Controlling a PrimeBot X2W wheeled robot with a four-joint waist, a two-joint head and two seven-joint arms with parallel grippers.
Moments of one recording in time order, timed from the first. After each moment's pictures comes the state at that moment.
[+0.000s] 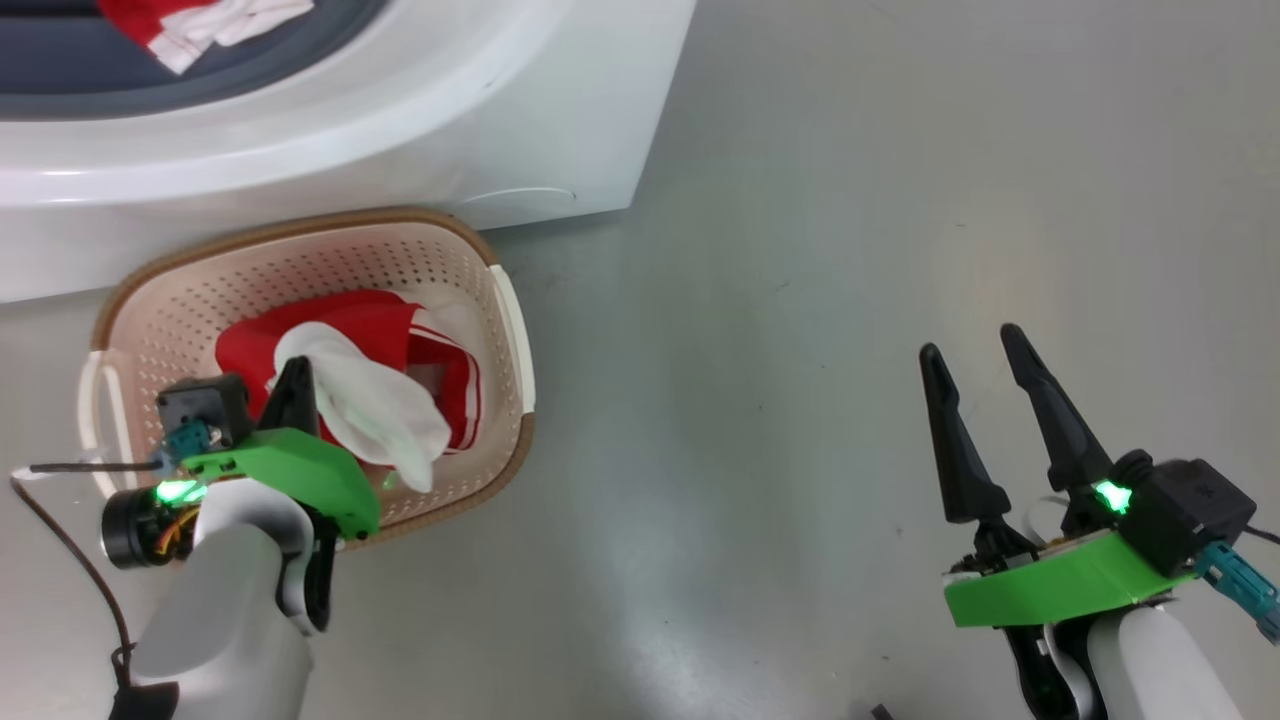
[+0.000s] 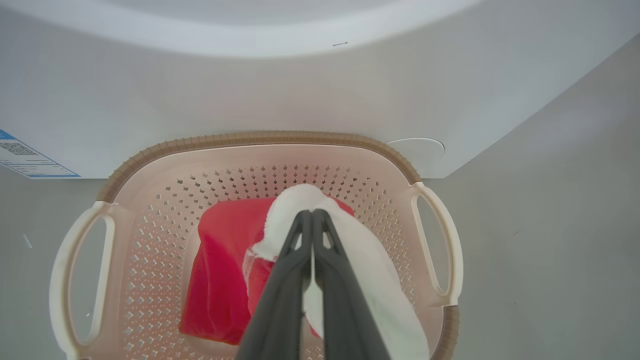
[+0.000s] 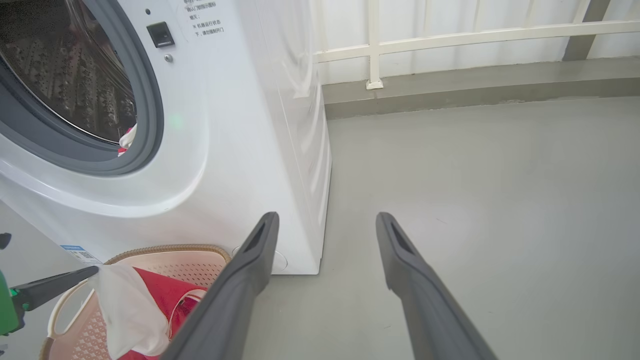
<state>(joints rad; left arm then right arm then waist) -0.72 0.11 -0.19 1.00 -0.42 0.04 -0.25 -0.14 -0.04 0.07 0.05 0.32 0.12 -0.26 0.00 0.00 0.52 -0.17</state>
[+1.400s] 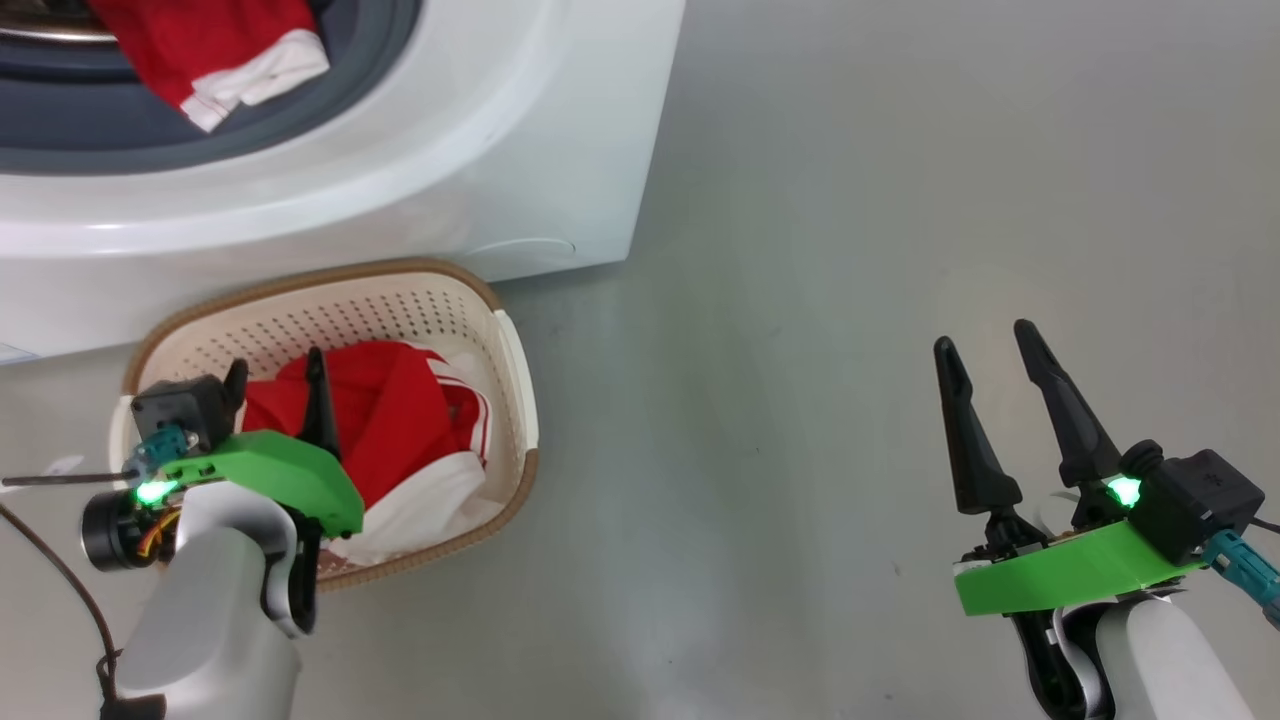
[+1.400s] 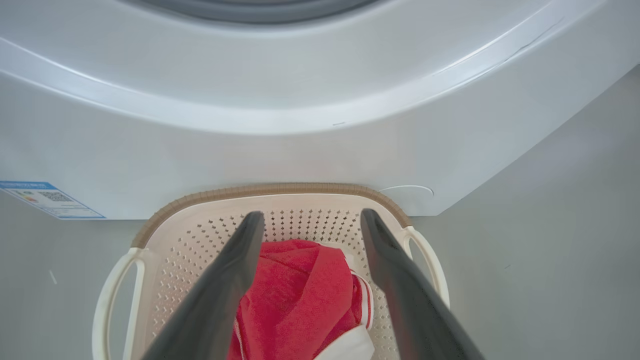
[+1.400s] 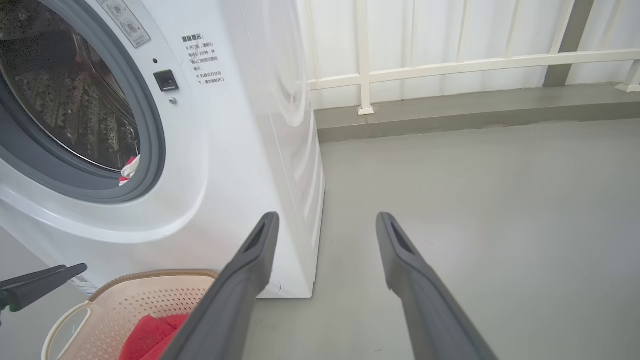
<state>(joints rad) -0.70 0.11 -0.12 0.99 -0.37 0.03 -0.25 -0.16 -0.04 0.05 0.09 0.33 0.12 -0.26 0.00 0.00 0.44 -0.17</state>
